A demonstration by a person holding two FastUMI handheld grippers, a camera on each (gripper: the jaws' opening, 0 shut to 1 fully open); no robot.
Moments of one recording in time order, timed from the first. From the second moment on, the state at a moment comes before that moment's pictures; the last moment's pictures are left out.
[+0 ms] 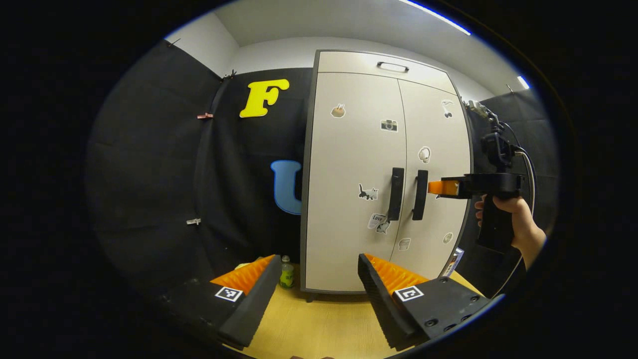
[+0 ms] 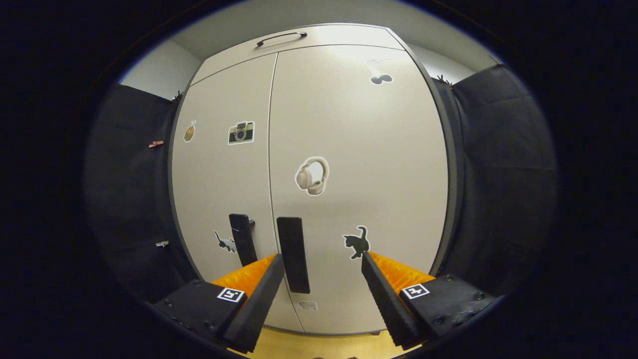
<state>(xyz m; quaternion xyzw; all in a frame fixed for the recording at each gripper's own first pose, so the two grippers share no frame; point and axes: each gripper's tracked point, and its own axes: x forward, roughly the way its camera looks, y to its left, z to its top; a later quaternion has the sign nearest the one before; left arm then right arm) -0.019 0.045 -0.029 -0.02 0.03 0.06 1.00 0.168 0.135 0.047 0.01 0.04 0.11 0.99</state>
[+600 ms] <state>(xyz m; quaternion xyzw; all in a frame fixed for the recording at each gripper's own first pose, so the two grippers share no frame) -0.027 0.072 -0.041 -0.03 0.04 0.11 0.99 0.210 0.155 0.027 0.01 0.06 0.11 0.99</state>
